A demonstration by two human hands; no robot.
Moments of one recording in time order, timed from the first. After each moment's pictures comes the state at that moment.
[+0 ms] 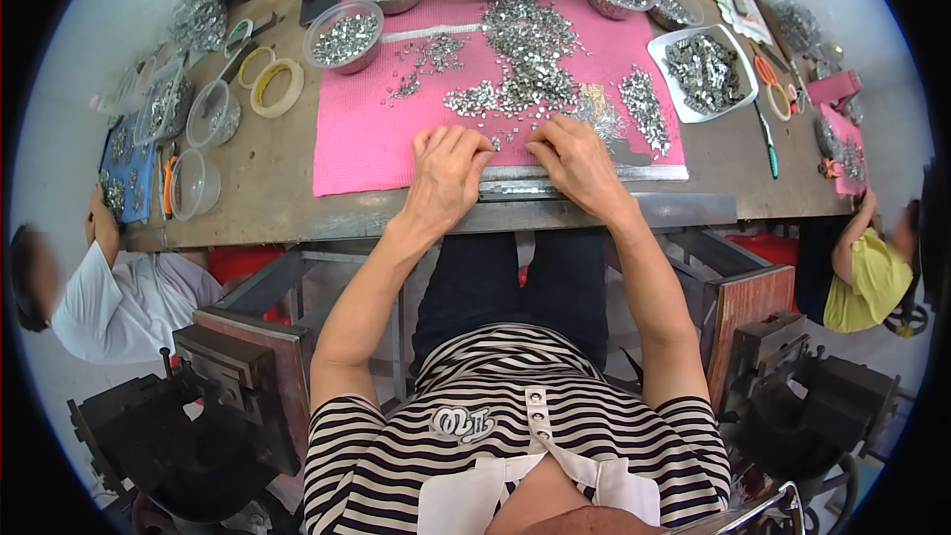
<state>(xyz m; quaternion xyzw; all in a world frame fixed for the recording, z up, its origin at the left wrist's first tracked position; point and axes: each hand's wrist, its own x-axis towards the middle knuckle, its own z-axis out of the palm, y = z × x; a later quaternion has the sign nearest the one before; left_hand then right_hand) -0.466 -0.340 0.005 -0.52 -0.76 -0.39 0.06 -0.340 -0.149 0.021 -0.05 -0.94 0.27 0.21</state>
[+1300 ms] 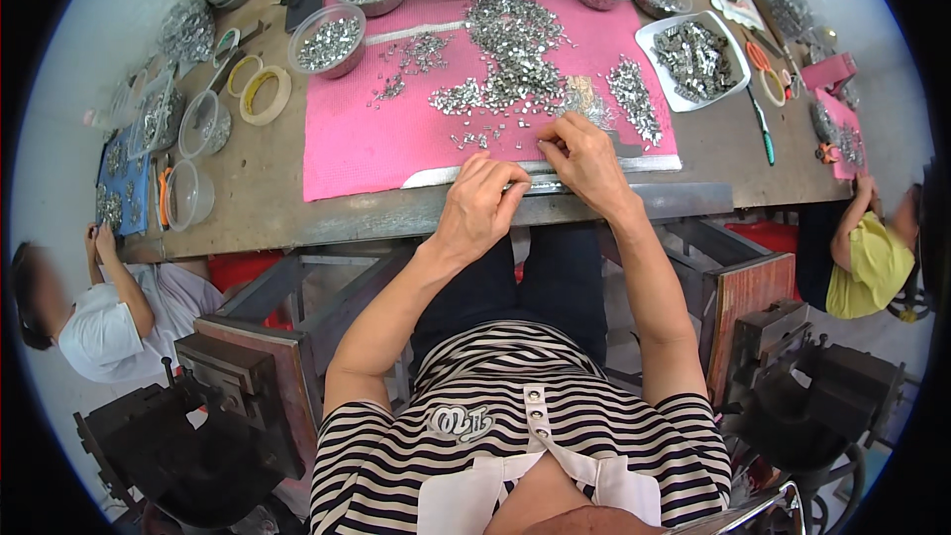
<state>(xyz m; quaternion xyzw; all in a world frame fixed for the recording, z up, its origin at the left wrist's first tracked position) -0.414 -0.321 -0.005 -0.54 -0.69 -0.49 -0.01 -0.321 -0.135 0.010 -0.10 -0.91 0.32 0.24</state>
